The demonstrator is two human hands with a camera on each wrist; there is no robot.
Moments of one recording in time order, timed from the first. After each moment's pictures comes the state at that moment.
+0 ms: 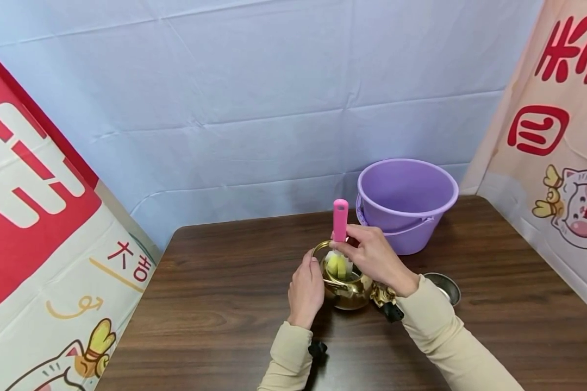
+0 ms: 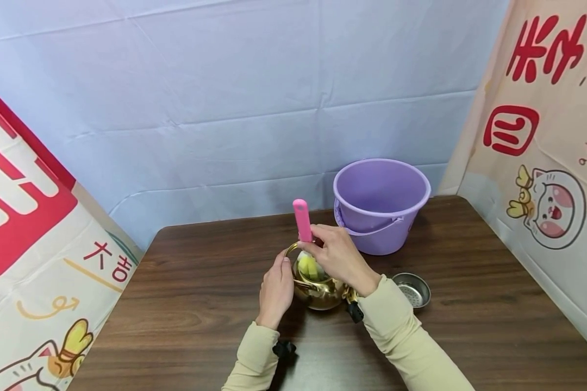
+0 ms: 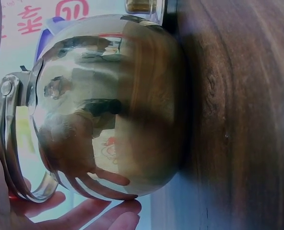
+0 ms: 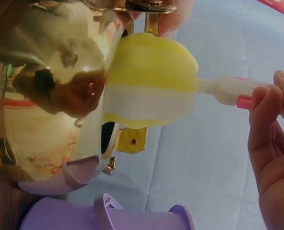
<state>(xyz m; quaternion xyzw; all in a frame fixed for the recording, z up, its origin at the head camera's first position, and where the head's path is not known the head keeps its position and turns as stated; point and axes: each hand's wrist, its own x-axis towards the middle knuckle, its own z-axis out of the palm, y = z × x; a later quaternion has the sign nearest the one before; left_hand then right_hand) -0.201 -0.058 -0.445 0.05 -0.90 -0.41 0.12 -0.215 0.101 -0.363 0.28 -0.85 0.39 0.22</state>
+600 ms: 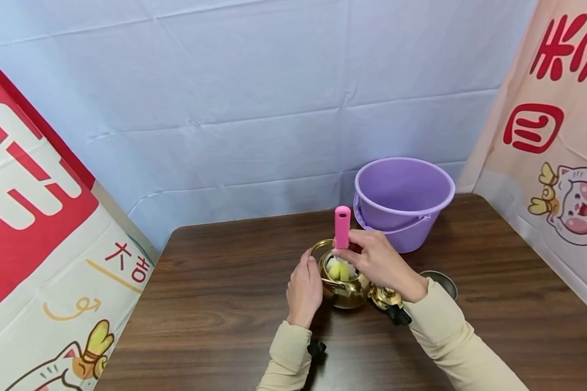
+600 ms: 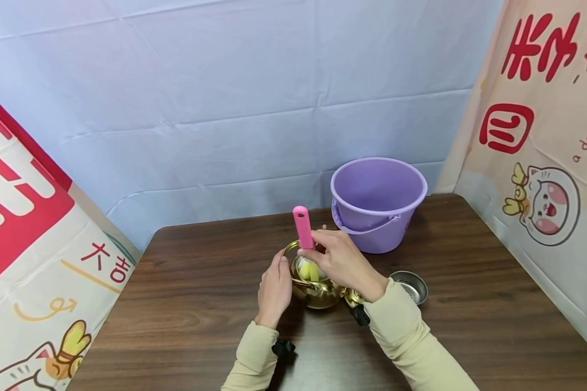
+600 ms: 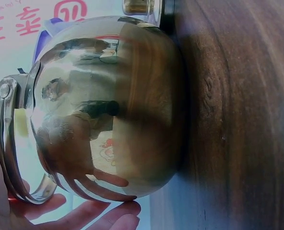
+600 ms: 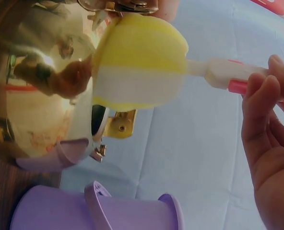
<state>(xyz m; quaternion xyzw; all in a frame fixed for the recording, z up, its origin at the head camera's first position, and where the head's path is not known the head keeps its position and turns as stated) -0.200 -0.057 -0.446 0.06 -0.90 -0.42 0.13 -0.202 0.111 -0.359 0.30 -0.86 0.35 0.22</state>
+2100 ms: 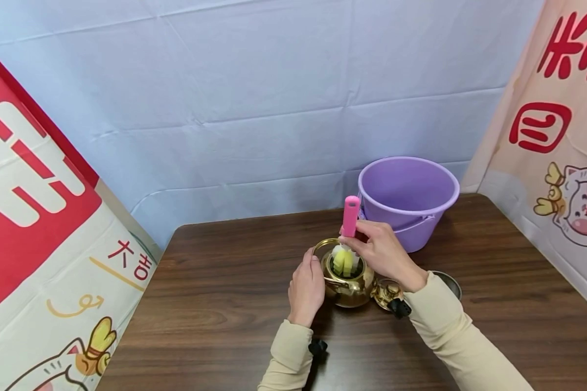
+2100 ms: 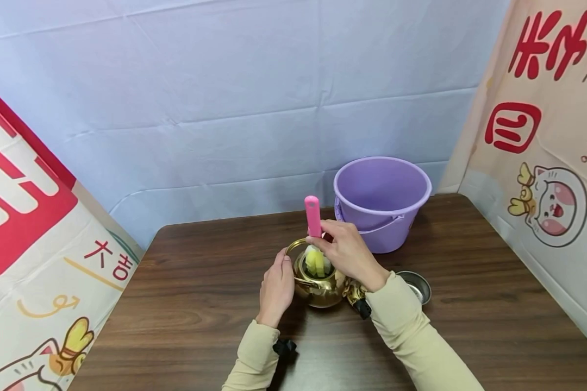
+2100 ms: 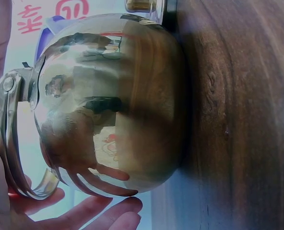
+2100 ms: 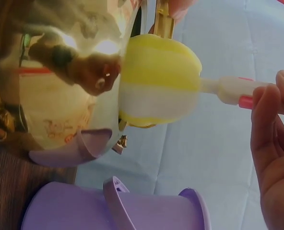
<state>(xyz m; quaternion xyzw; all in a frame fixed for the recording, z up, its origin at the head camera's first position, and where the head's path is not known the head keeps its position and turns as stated) -0.201 -0.058 -0.445 0.05 -0.91 -0.40 0.12 -0.223 0.116 -0.367 0.29 -0.84 0.39 0.26</state>
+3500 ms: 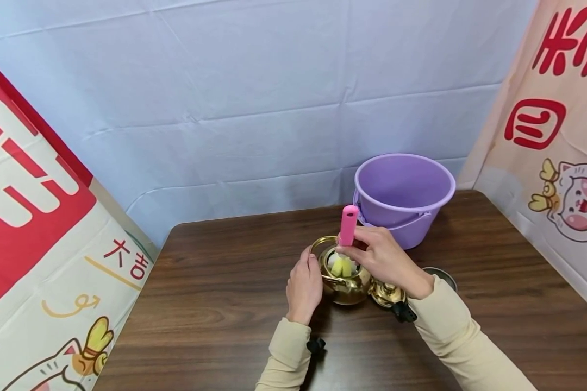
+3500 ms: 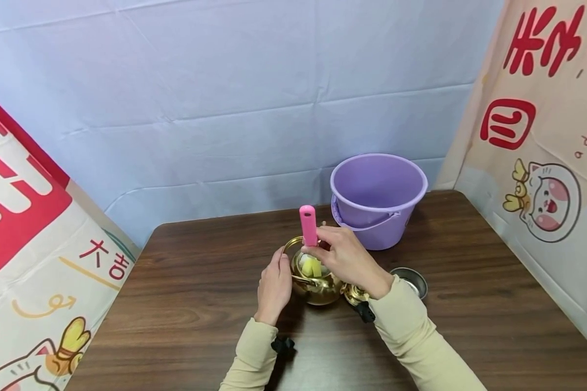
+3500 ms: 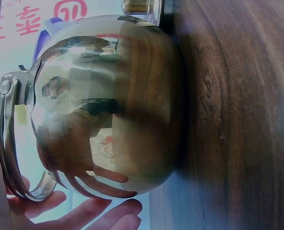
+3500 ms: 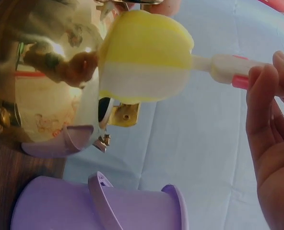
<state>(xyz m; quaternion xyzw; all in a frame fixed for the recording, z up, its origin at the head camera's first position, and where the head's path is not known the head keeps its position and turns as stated) -0.202 -0.056 -0.446 0.06 -0.90 -0.41 0.12 -0.204 0.120 -0.361 0.33 -0.84 0.37 0.23</state>
